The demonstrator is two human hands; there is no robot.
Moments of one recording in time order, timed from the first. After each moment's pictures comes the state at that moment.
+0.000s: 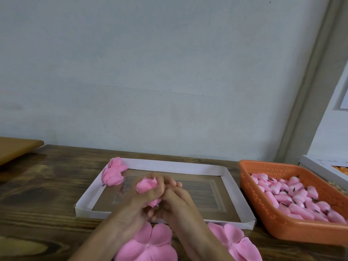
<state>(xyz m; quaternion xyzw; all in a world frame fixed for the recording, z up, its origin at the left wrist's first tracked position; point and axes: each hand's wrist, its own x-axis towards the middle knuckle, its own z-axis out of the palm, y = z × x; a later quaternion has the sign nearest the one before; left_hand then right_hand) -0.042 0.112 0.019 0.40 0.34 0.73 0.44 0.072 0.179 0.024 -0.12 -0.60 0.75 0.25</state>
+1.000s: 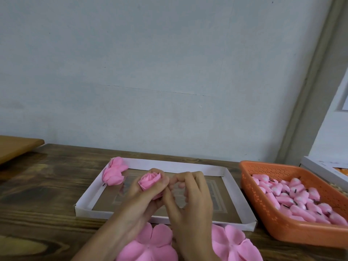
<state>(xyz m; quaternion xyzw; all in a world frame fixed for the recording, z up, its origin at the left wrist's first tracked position) -0.033 0.119 0.025 0.34 0.37 0.77 0.39 0.075 0.179 0.010 -0.21 -0.76 0.20 0.58</state>
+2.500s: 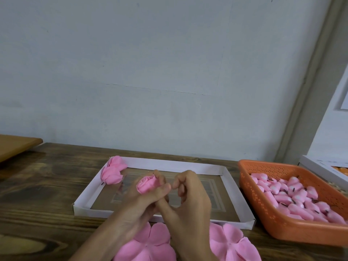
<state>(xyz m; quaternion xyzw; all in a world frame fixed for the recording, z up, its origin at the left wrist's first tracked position) -0.032 0.112 0.020 0.36 0.41 0.73 0.41 0.074 0.175 0.011 -0.20 -0.75 0.22 0.59</state>
